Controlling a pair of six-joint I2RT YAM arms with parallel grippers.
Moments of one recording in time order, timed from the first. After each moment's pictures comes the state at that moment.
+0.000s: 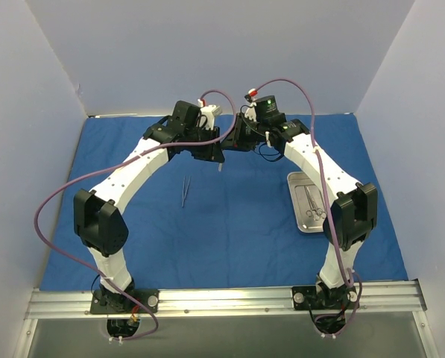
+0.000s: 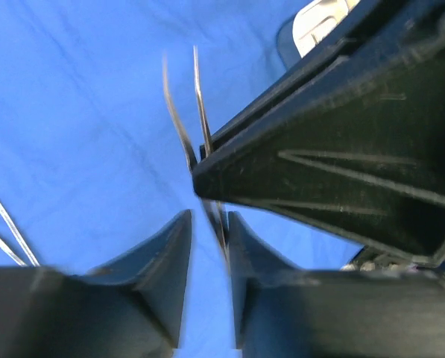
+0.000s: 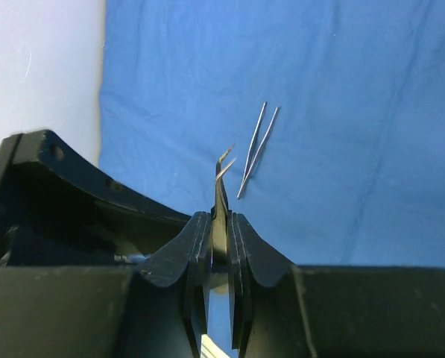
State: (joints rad) left arm -0.53 1.81 1.75 -0.70 0.36 -0.31; right arm 0.47 1.81 1.70 -0.54 -0.39 0.66
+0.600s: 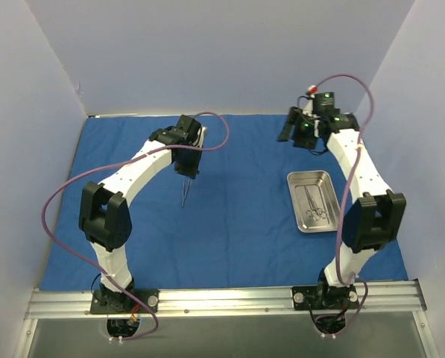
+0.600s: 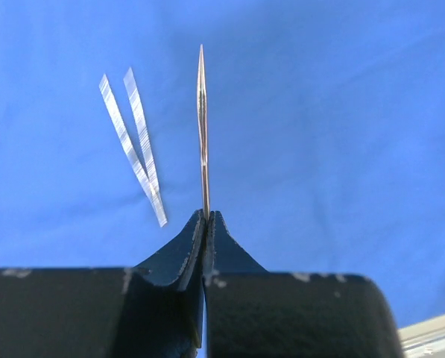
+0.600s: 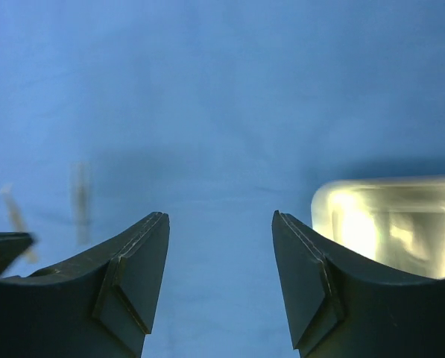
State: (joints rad) left arm -0.52 1.86 1.70 -0.88 0.01 -0.25; right arm 0.16 1.76 1.68 -0.73 -0.23 0.42
